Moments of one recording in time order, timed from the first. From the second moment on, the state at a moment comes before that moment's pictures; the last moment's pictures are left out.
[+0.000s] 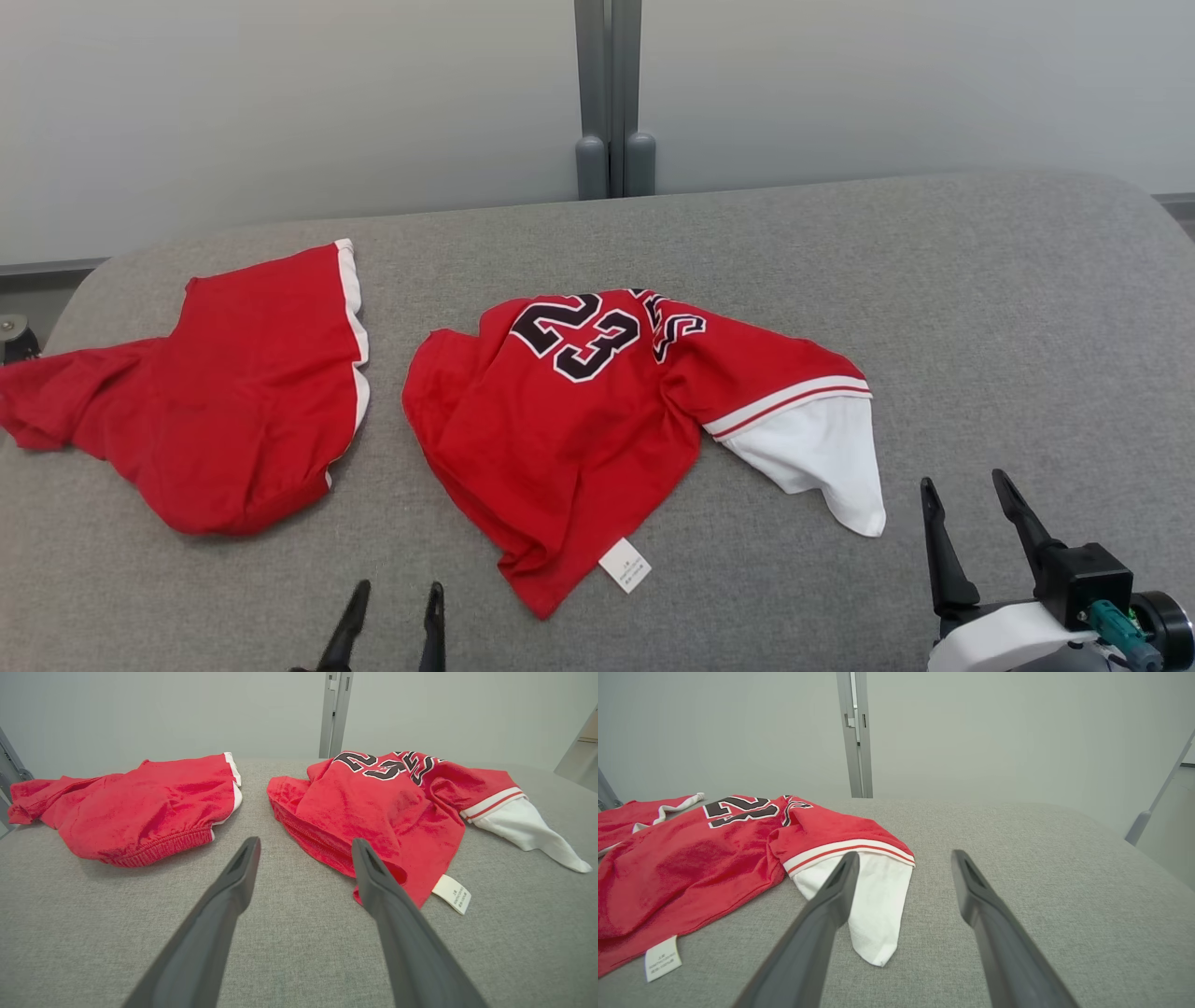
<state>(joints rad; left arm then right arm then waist) 0.20 0.05 -0.16 0.15 -0.15 -0.07 -0.26 0.09 -0.05 -0.05 0.17 0.02 0.13 -0.26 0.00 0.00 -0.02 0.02</state>
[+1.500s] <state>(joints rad) -0.11 0.06 -0.48 0.38 -0.18 -0.06 0.23 -0.23 -0.12 0.17 0.35 0.04 0.13 0.32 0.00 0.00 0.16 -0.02</state>
